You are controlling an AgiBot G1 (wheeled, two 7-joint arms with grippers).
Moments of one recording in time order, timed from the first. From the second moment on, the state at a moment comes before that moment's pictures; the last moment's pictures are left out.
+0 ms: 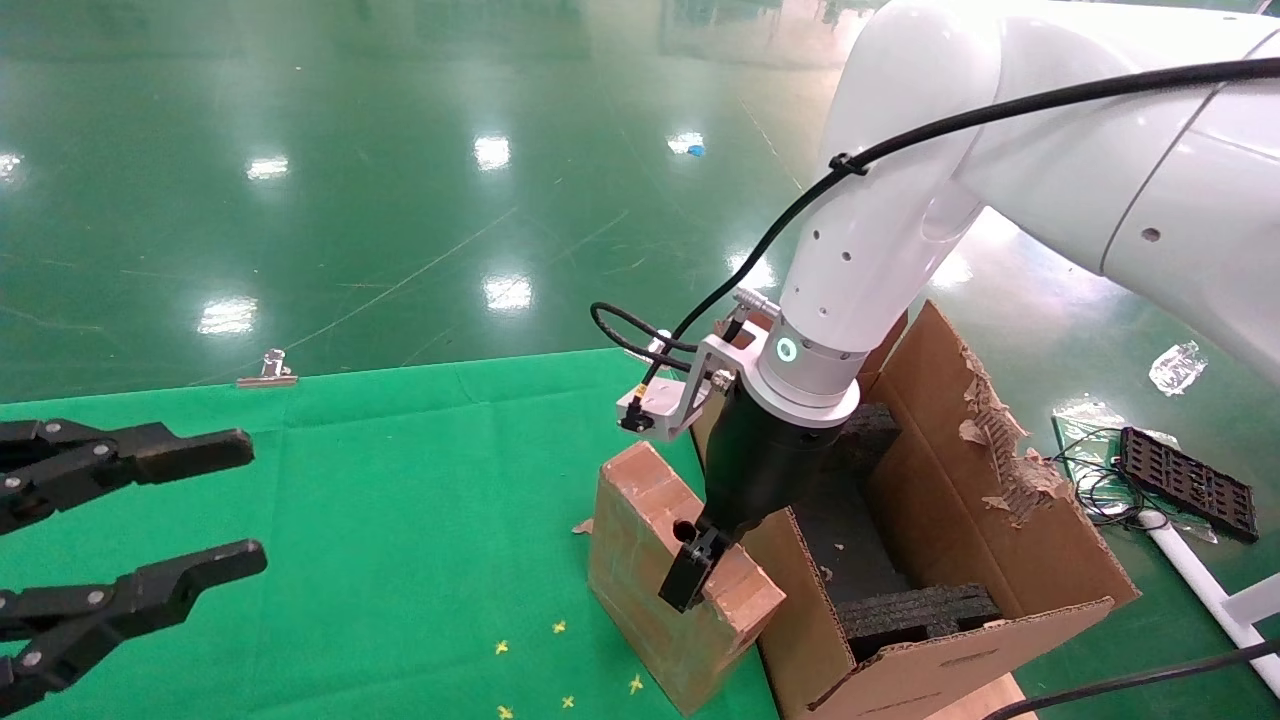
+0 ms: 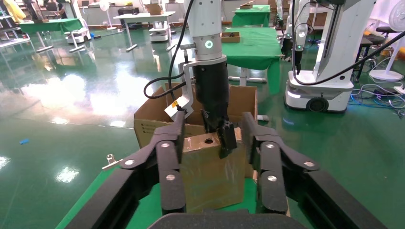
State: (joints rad) left arm -1.08 0.61 0.29 -1.28 0.72 1.49 -0.18; right arm 2.11 -1.09 -1.79 0.87 -1.22 -1.49 1.25
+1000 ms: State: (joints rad) left arm -1.08 0.61 0.29 -1.28 0.72 1.49 -0.18; right arm 2.34 -0.73 -1.70 0.46 -1.28 -1.42 0.95
